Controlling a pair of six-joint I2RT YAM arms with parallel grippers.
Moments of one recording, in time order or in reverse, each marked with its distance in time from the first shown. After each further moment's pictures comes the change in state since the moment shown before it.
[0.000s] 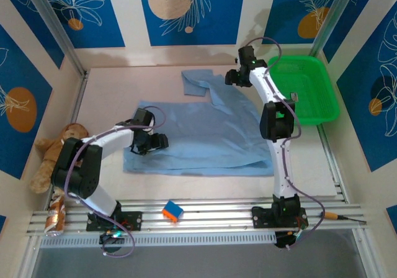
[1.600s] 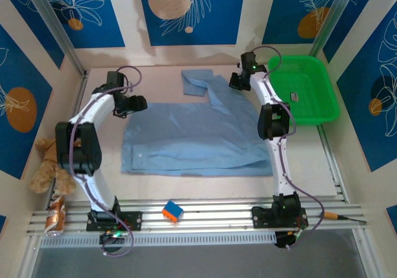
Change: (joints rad) left arm 0.305 0.277 0.578 -0.182 -0.006 0.248; right arm -0.032 0.161 0.129 0.017 -0.125 0.117
